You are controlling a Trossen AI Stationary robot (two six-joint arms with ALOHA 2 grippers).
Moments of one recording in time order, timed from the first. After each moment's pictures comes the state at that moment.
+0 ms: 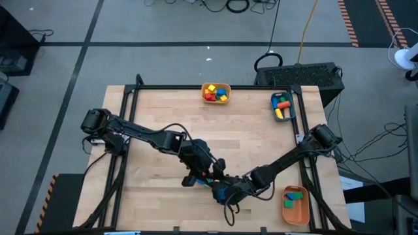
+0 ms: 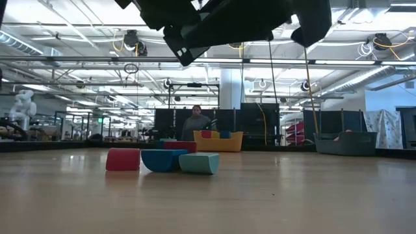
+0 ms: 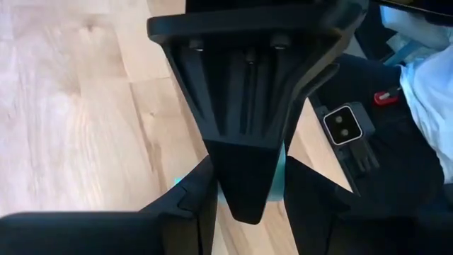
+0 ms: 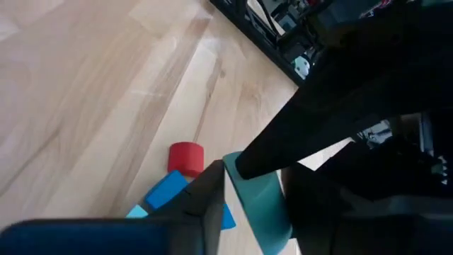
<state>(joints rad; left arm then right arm) -0.19 1.69 1.20 -0.28 0.41 -0.10 0.52 1.90 1.23 0.04 0.66 -0.35</state>
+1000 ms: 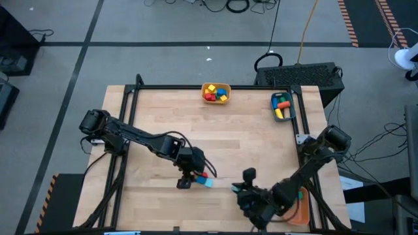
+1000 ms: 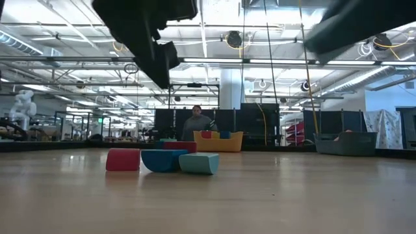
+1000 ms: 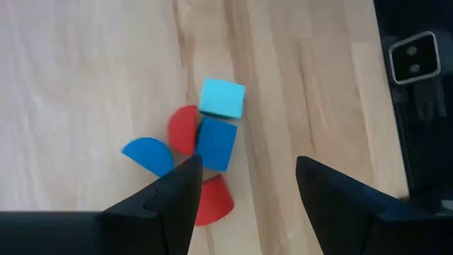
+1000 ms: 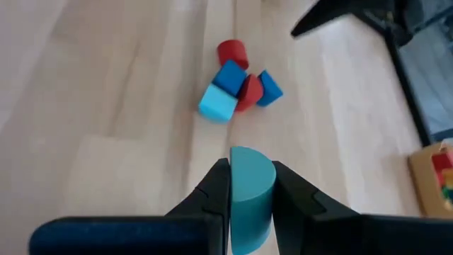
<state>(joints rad) -0.24 1.69 1.21 -0.56 0.23 -0.20 0.78 1.80 1.23 -0.55 0.81 0.39</state>
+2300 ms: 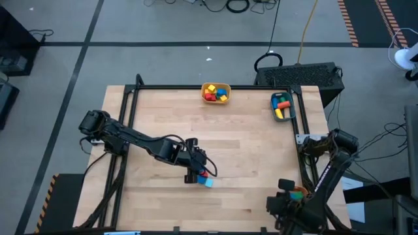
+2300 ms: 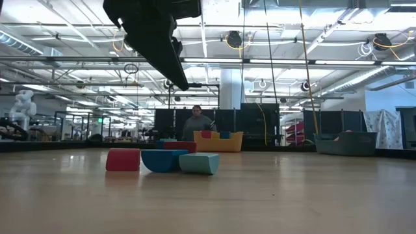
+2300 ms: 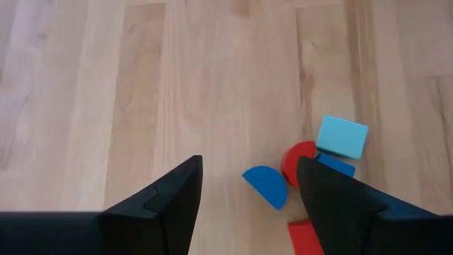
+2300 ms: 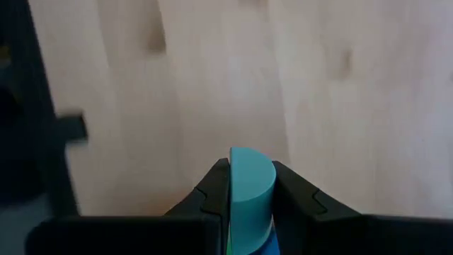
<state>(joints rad) -0.29 1.69 1.20 -0.53 -0.21 -0.20 1.04 1.79 1.40 -1.24 0.30 1.22</state>
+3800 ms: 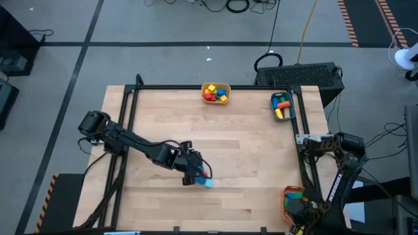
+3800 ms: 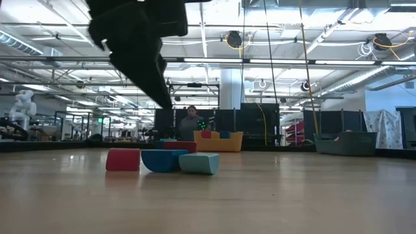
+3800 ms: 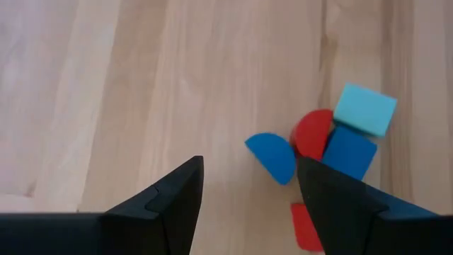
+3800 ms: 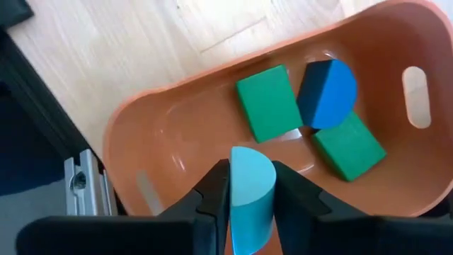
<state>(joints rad) -0.33 1.69 1.10 -0.48 -0.27 -0.34 1.25 1.79 1.26 -1.13 0.05 1.75</state>
